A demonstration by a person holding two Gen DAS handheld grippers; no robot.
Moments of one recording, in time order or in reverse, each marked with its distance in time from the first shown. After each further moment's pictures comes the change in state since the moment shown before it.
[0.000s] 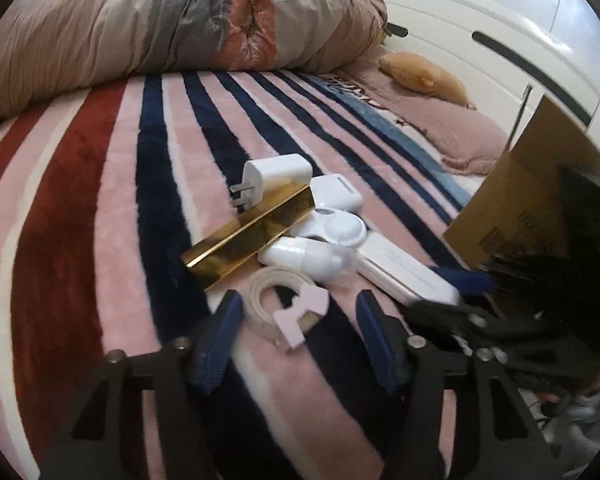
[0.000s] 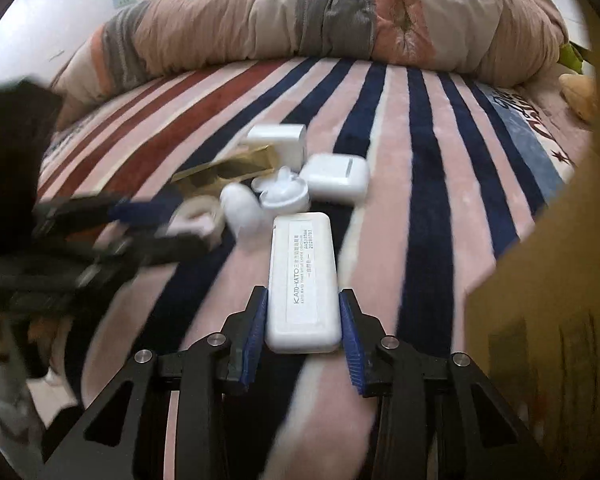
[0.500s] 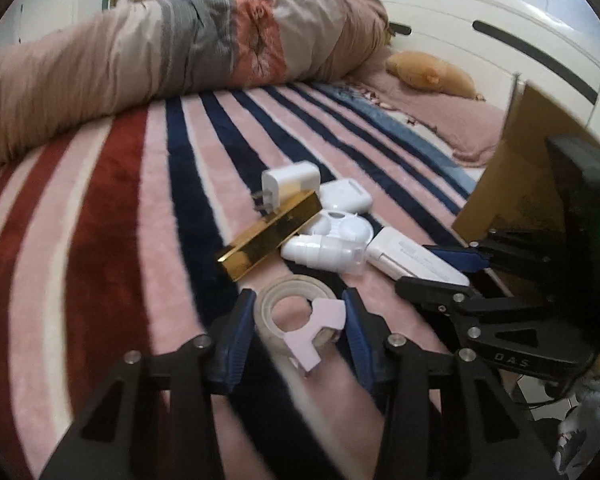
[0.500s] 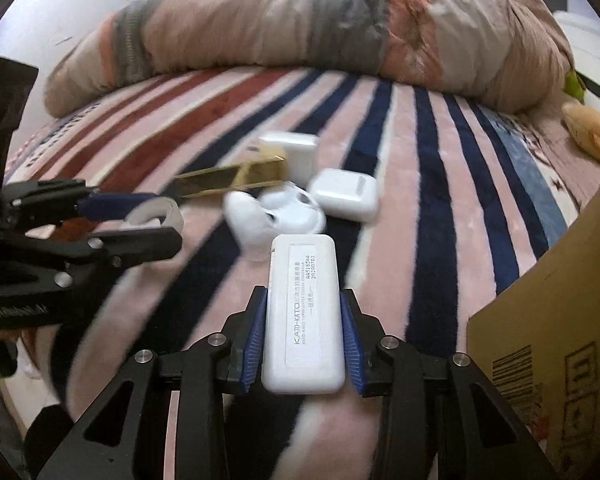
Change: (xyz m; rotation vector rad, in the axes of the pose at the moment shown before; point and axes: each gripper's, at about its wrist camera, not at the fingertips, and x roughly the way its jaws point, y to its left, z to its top) left arm -0.040 -0.008 -0.005 0.061 -0.043 0.104; right arm 0.004 0.018 0.008 -0.080 -0.051 -0.038
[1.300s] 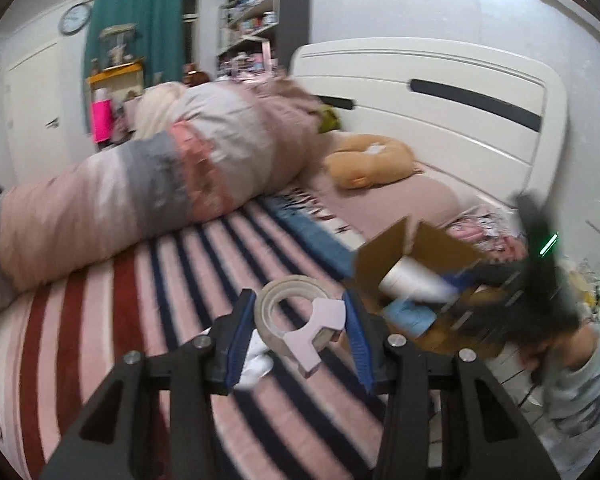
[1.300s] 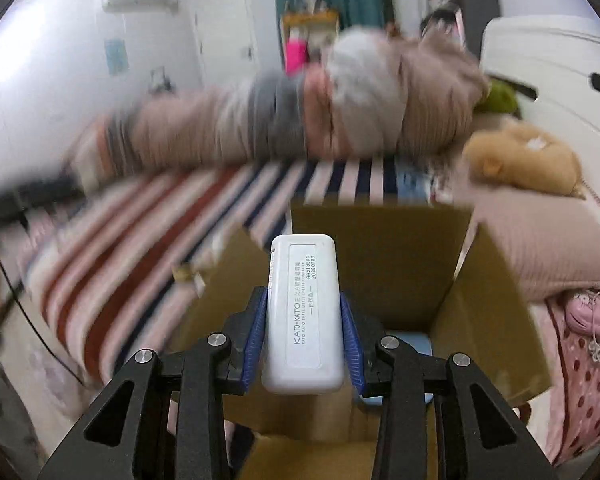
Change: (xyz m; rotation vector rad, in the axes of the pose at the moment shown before) left arm -0.146 -0.145 0.119 0.165 -0.218 -0.020; right arm -0.176 -0.099 0.007 0.128 -0.142 -0.017
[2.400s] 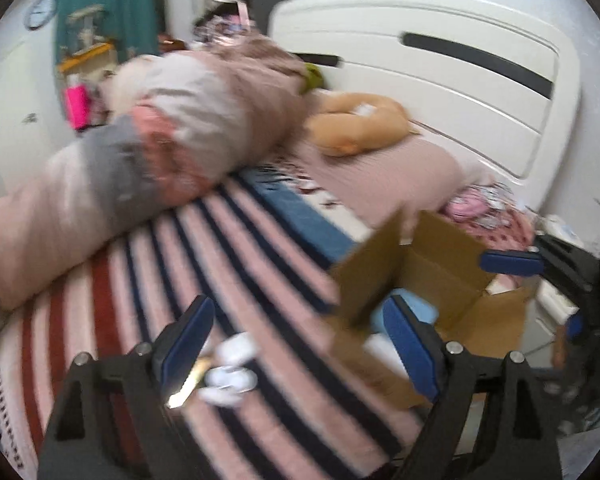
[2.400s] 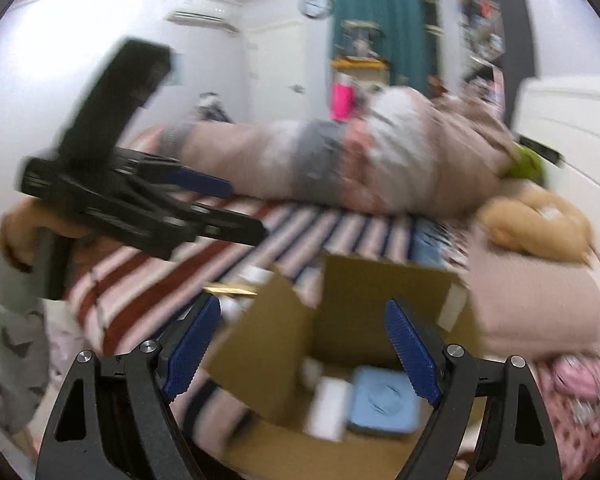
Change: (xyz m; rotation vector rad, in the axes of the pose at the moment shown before) left arm 0.062 -0.002 0.029 0.034 0.165 0.040; right arm -0.060 0.010 0.000 -0.170 -0.218 0.137
